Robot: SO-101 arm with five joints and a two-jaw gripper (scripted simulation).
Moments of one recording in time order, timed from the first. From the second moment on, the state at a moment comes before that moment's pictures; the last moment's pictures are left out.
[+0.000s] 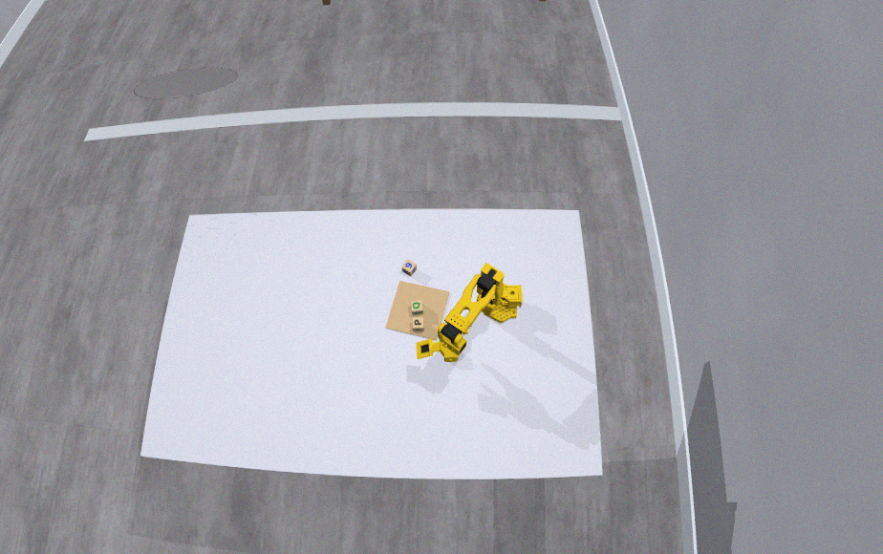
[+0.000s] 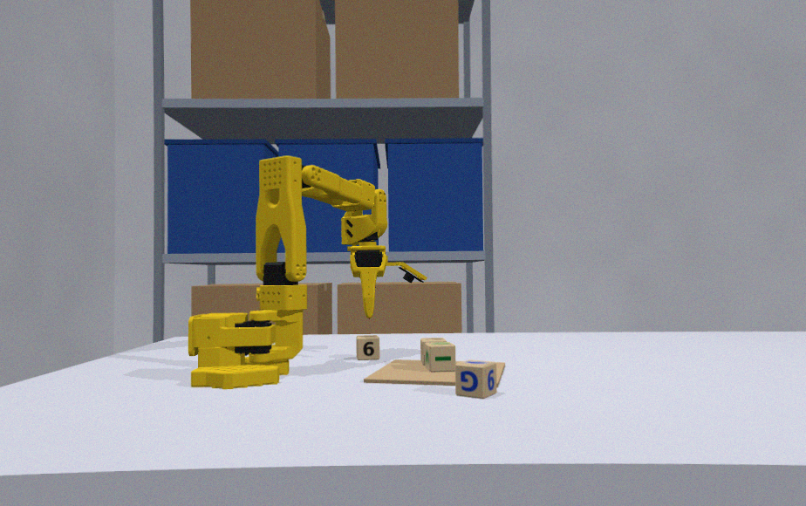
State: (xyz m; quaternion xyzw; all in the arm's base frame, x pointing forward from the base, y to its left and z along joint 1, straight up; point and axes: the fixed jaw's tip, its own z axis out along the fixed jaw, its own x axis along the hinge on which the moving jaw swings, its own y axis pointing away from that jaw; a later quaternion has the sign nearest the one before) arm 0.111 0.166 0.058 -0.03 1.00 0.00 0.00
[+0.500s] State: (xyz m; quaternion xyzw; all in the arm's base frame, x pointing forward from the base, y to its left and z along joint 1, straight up) arm 0.109 0.167 0.055 -0.04 1.00 0.00 0.00
